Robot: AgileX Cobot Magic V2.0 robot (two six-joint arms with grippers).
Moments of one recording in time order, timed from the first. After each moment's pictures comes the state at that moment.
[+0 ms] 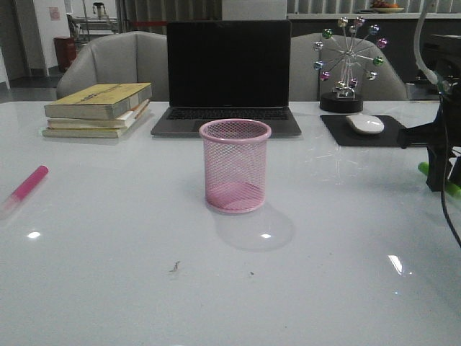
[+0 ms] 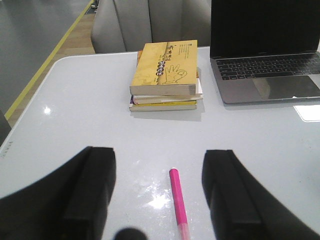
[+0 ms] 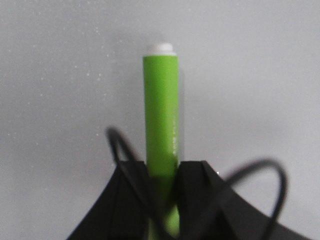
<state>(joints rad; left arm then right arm) -0.06 0.94 -0.66 0.05 0.09 -0.01 -0.07 2.09 -1.50 0.00 0.76 0.02</state>
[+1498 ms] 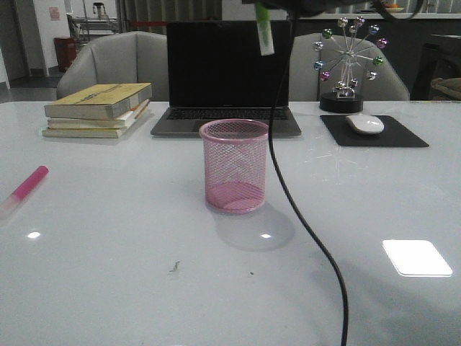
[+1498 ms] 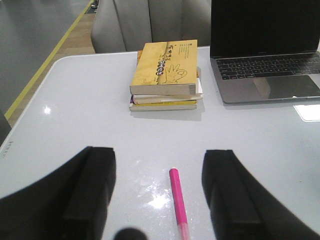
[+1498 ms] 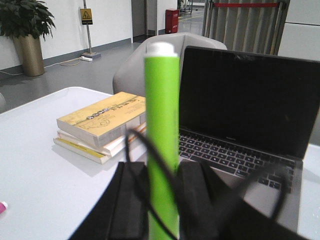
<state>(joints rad) -0.06 0.94 -0.66 0.05 0.09 -0.01 0.46 1.66 -1.00 0.05 -0.57 0.00</state>
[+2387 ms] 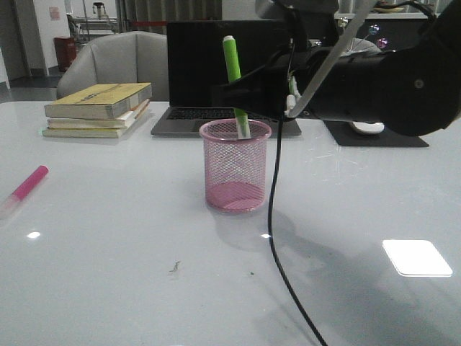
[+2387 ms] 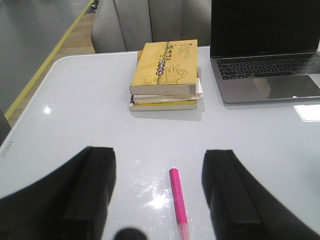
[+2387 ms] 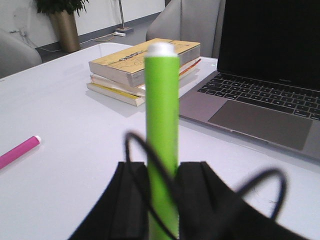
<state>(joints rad) -0.06 0.94 -0.66 0.05 0.09 -0.01 0.46 1.88 -0.90 -0.15 -0.81 0.19</state>
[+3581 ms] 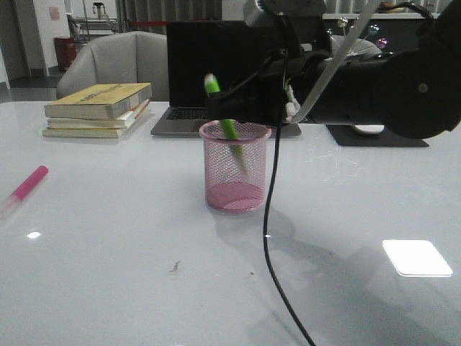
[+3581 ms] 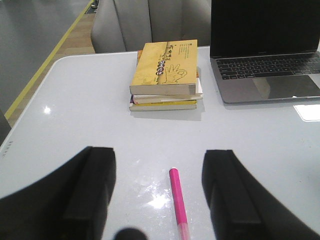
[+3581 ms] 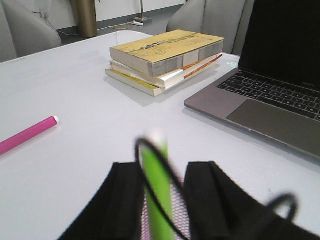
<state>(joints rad) -0.06 0.94 -0.66 0.05 0.09 -0.01 0.46 1.88 -0.90 -0.24 -0.80 0.19</state>
